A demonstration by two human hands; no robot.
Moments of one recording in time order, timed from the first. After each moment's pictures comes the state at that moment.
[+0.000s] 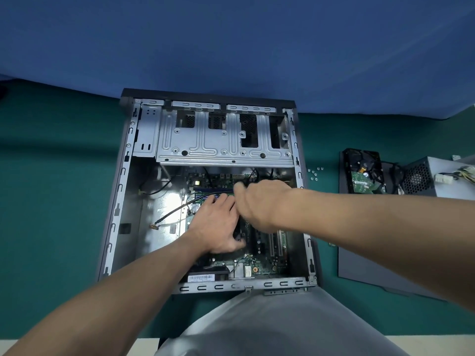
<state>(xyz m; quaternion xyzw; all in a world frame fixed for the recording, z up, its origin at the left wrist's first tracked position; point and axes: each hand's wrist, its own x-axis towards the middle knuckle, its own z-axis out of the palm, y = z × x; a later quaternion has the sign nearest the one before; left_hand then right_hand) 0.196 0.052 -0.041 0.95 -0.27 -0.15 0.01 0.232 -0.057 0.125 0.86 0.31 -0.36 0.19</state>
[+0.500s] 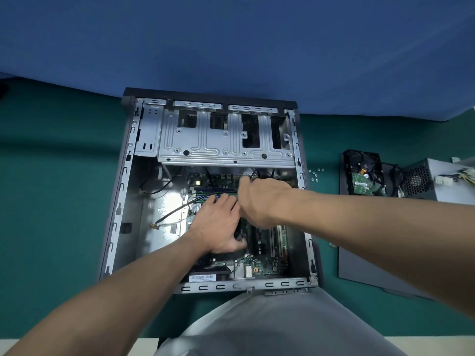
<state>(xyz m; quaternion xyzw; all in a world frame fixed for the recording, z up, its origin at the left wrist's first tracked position) 0.196 0.052 -0.040 0.95 -0.27 -0.14 0.03 0.235 -0.052 0.122 0.89 0.20 -0.38 0.11</state>
